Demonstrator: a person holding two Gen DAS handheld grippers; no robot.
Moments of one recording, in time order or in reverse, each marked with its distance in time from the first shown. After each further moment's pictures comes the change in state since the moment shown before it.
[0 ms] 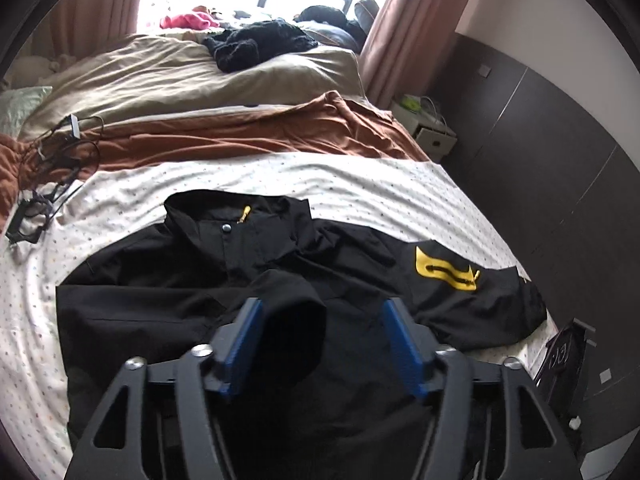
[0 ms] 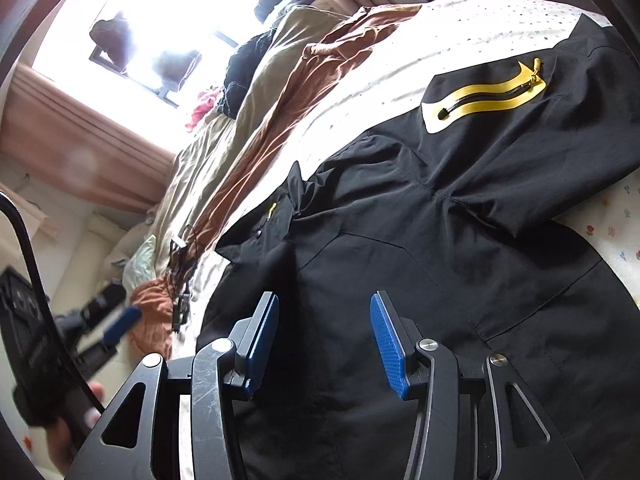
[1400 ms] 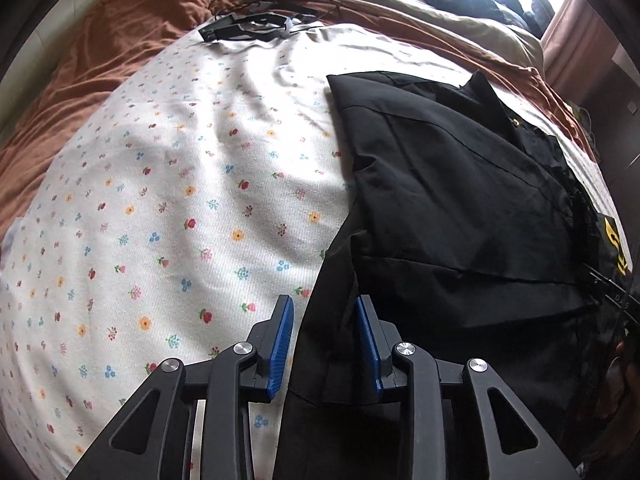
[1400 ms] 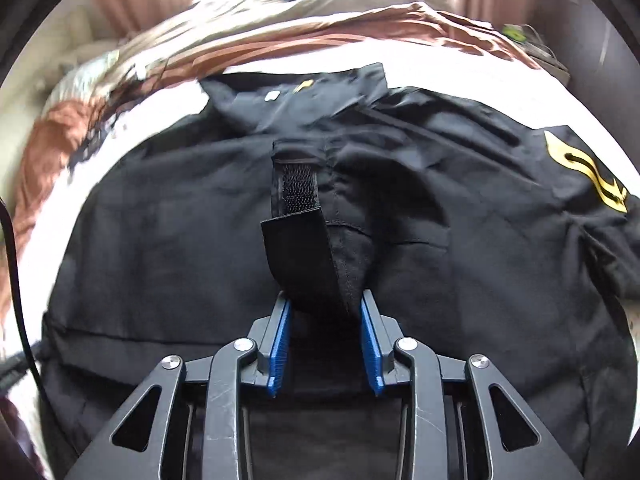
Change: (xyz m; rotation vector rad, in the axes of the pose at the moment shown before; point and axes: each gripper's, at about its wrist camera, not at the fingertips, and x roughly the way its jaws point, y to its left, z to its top) left arm -0.039 0.255 -0.179 -0.345 0.158 0.384; right arm 0.135 0.088 -0.082 -0.582 0.165 -0.381
